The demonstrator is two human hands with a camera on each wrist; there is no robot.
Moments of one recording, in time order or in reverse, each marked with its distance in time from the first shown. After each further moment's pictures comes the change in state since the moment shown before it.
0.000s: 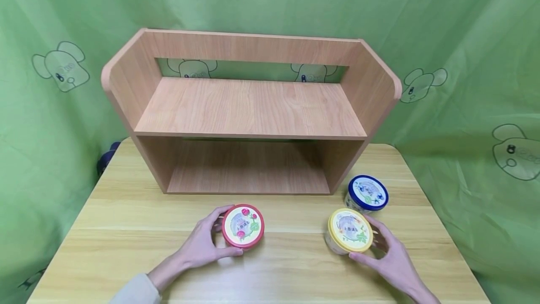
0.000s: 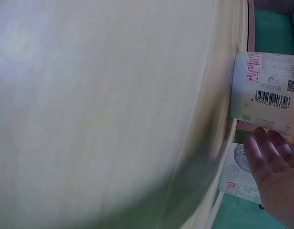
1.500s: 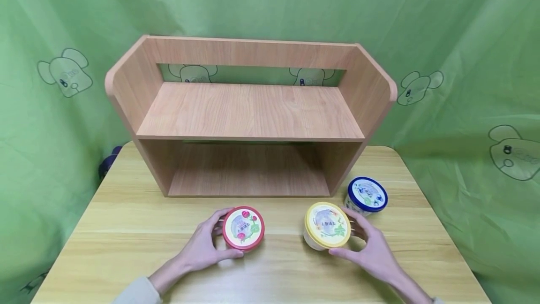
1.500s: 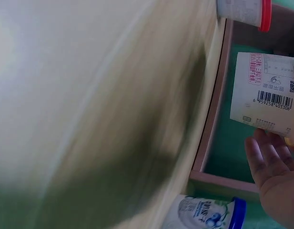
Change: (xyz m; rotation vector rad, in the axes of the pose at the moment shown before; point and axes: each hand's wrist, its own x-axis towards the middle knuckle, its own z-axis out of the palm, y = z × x) left_hand 0.000 -0.002 0.002 -0.008 0.000 -0.003; right_hand 0.021 -0.046 0.021 0.088 -0.011 -0.198
